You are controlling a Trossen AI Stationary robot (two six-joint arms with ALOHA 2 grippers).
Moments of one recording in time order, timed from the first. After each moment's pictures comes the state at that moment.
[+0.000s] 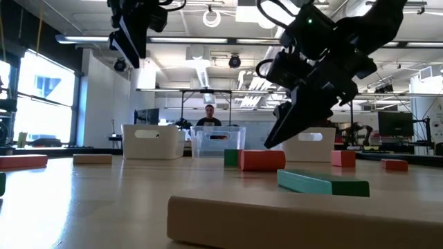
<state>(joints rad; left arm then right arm) 0.44 1.37 1.36 -1.25 0.05 -0.32 0.02 1.63 0.68 0.18 -0.18 0.05</state>
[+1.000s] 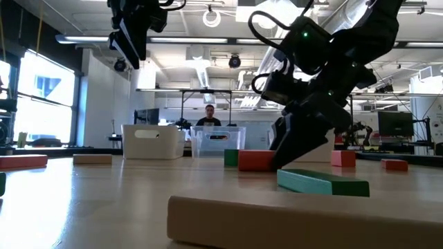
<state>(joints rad) 0.44 1.37 1.36 -1.26 0.01 -0.31 0.06 1.75 0.71 0.21 -0.06 0.07</state>
